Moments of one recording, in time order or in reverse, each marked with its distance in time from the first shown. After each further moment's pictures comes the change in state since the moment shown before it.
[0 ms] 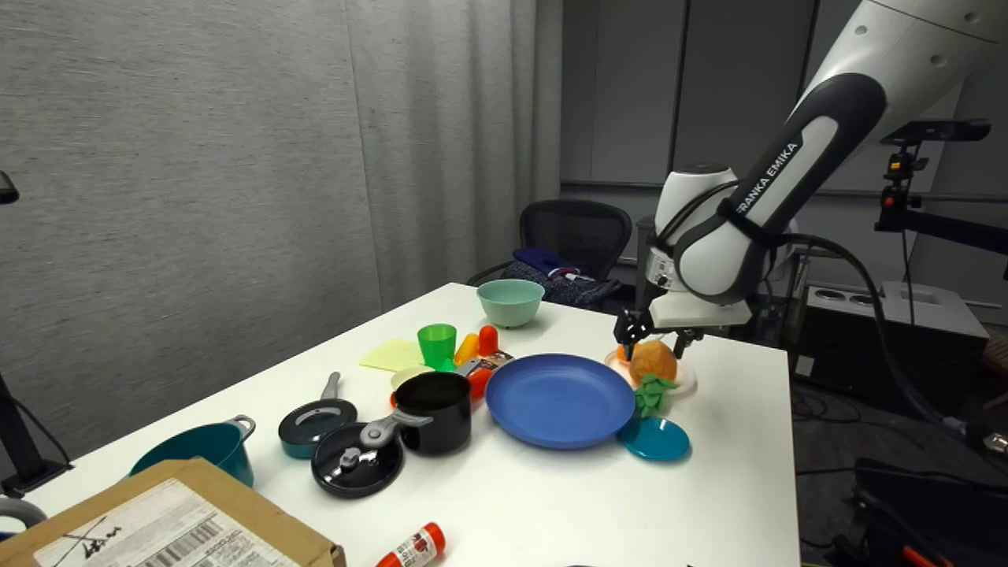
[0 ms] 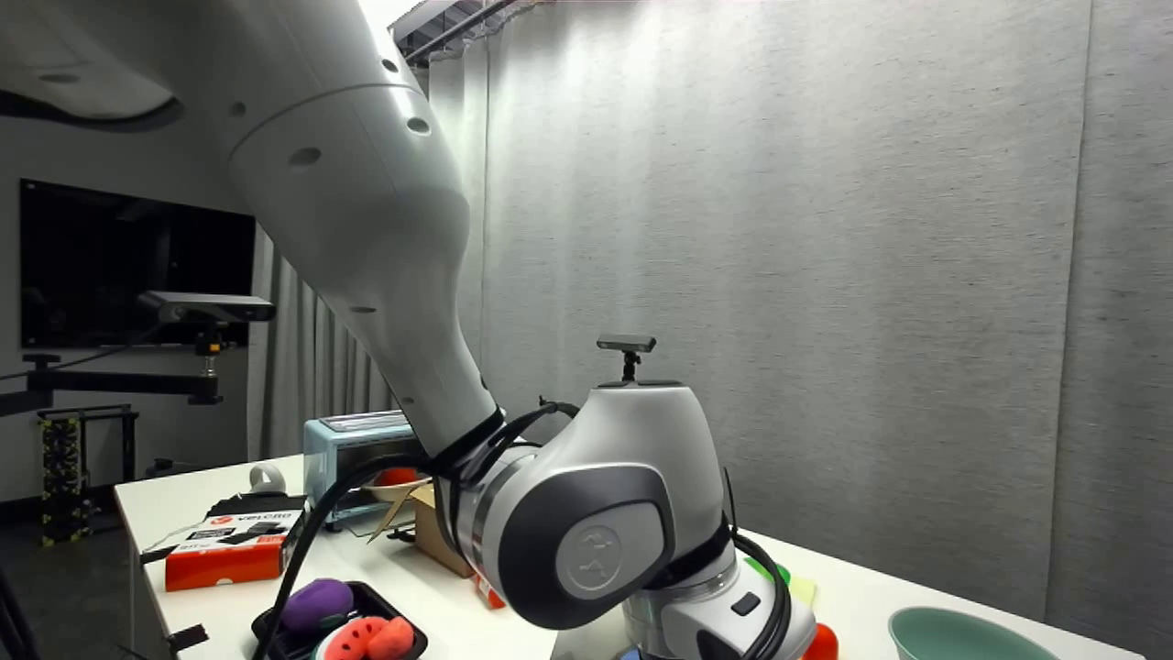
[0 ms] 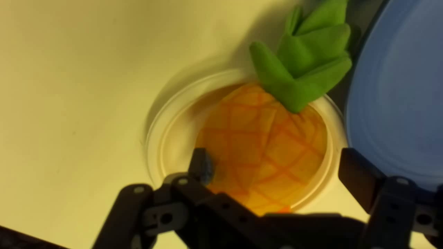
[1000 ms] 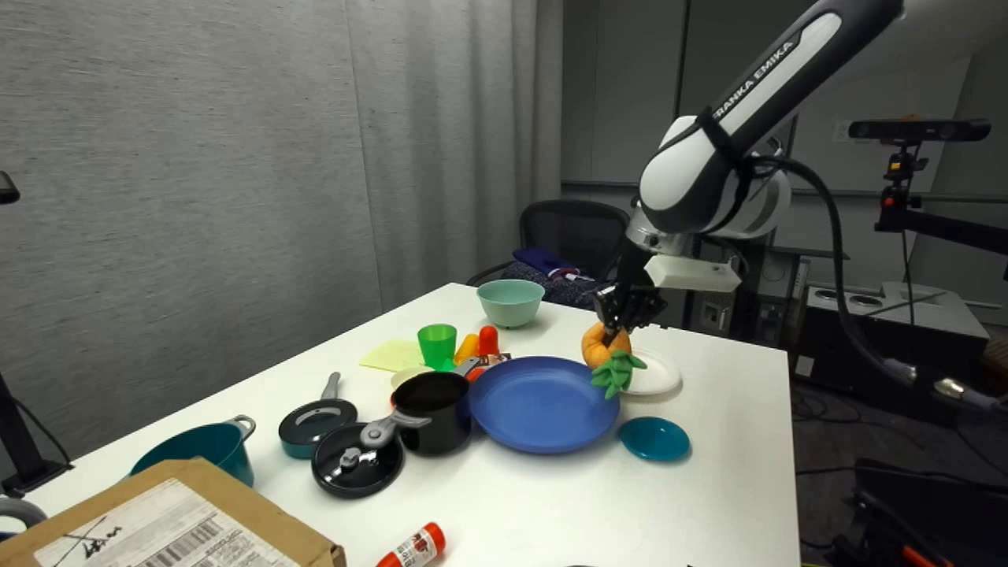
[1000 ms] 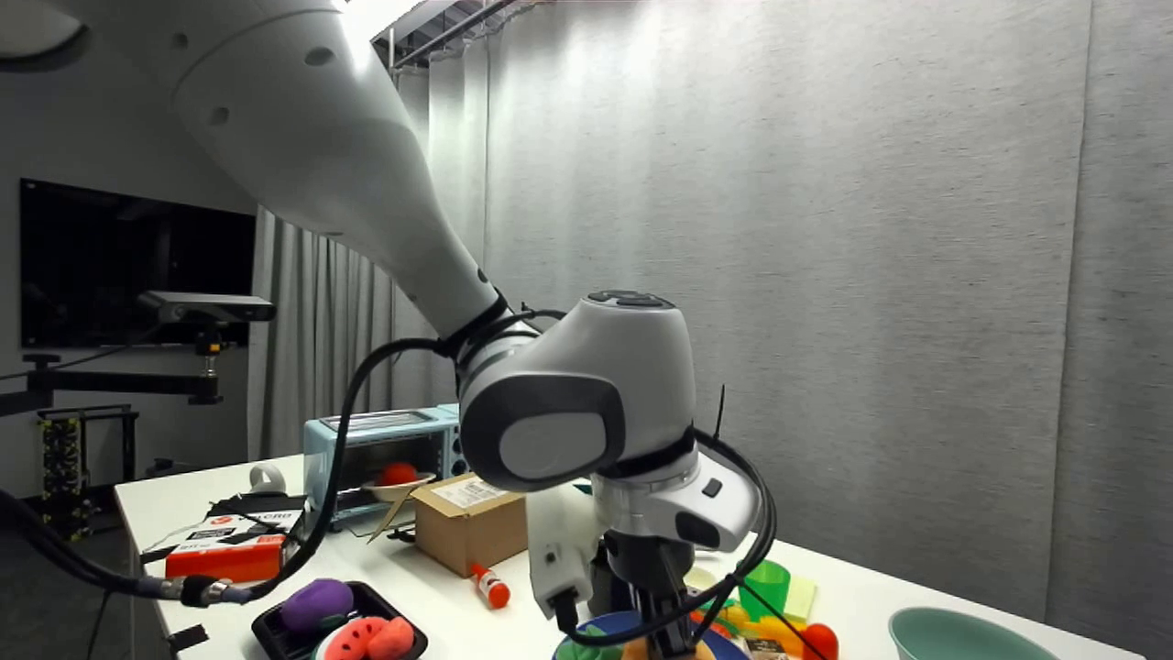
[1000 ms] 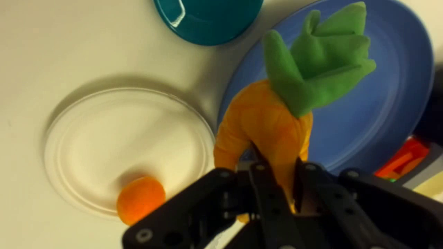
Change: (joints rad) arm -0.054 -0.157 0.198 0.009 0.484 -0.133 -0.592
